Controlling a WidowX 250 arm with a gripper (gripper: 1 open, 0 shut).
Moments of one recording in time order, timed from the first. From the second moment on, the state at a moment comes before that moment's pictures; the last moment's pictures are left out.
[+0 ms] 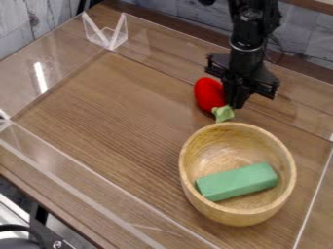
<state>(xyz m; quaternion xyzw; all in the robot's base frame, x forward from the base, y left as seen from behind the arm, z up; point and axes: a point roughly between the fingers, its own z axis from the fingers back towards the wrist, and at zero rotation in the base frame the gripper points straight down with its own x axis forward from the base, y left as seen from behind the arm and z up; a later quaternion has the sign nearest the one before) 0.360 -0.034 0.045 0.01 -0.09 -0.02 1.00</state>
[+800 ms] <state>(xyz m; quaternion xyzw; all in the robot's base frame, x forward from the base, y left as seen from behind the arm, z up) 0.371 -0.013 0.048 0.00 -0.11 -0.07 0.99</state>
